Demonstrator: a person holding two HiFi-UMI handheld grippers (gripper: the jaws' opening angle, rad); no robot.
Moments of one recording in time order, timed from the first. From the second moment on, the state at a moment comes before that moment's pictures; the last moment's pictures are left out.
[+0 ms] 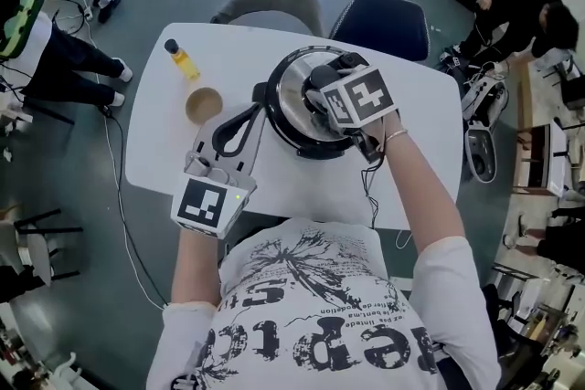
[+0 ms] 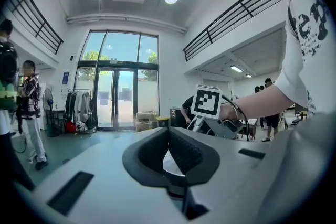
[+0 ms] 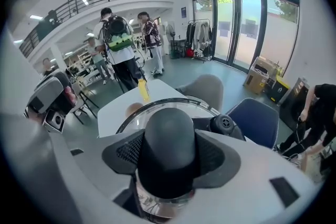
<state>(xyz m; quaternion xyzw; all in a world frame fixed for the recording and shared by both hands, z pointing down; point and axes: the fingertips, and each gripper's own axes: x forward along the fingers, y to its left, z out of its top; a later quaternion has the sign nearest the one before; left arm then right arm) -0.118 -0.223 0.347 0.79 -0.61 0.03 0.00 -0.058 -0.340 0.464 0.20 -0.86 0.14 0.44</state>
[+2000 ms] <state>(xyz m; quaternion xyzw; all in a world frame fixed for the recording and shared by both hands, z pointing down) -0.032 -0.019 0.376 0.87 -0.49 0.05 0.03 0.074 -0.090 0.474 0.32 -0.84 0.19 0.39</state>
